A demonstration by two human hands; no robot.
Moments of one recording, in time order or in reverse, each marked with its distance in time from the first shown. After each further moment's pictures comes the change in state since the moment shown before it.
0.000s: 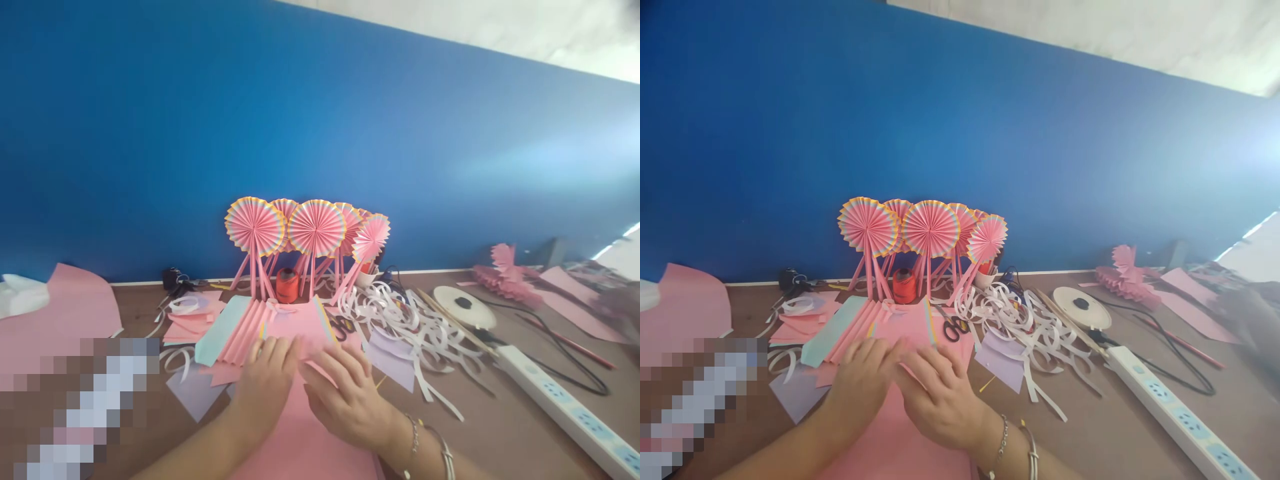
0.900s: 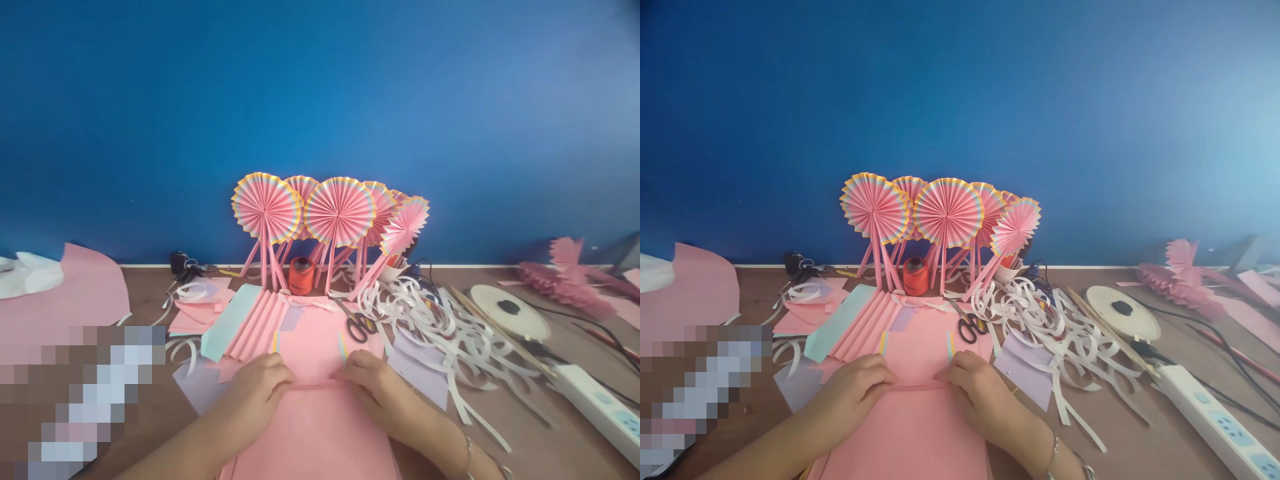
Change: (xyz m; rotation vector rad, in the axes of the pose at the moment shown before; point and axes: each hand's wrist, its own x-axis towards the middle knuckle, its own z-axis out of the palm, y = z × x) left_hand -0.018 -0.032 0.014 -0.708 -0.501 -0.273; right_hand -0.016 0.044 0.011 0.571 -0.603 0.389
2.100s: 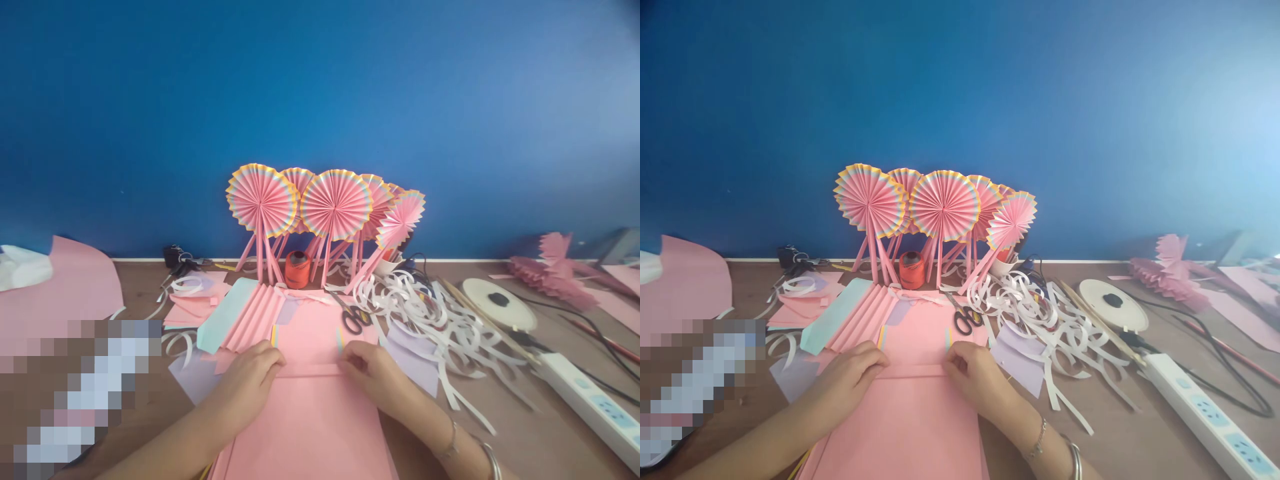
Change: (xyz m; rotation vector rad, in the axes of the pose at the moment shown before) left_hand 0.000 -0.008 0.003 -0.074 0.070 -0.063; right_hand 0.008 -0.003 0.003 0.217 0.085 0.420
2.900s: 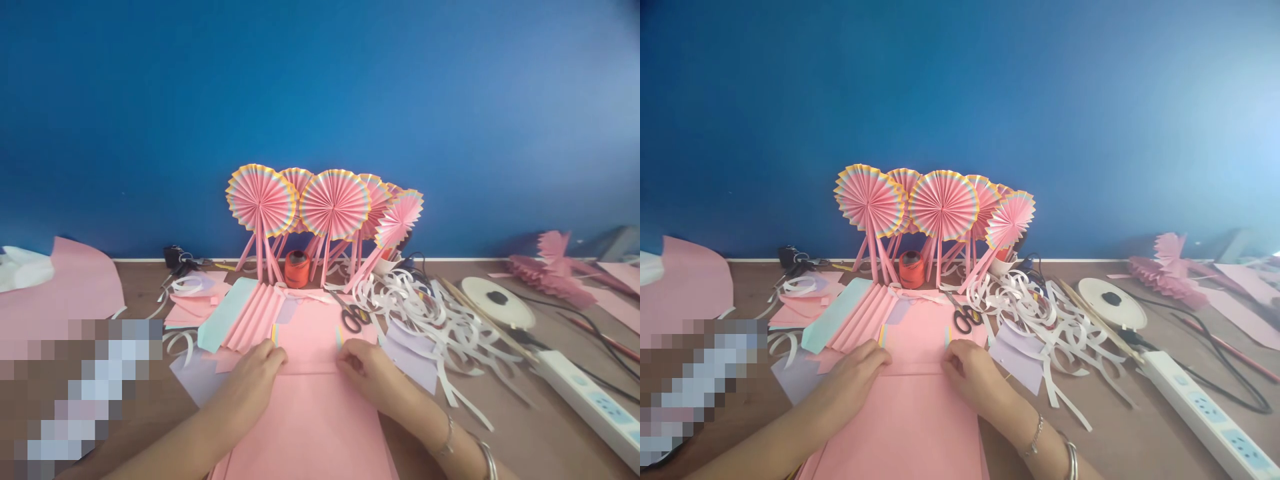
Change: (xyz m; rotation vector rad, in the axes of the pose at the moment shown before) left_hand -0.002 0.006 0.005 0.215 -0.079 -0.015; right_hand 0.000 0.003 0.004 -0.177 0.028 -0.109
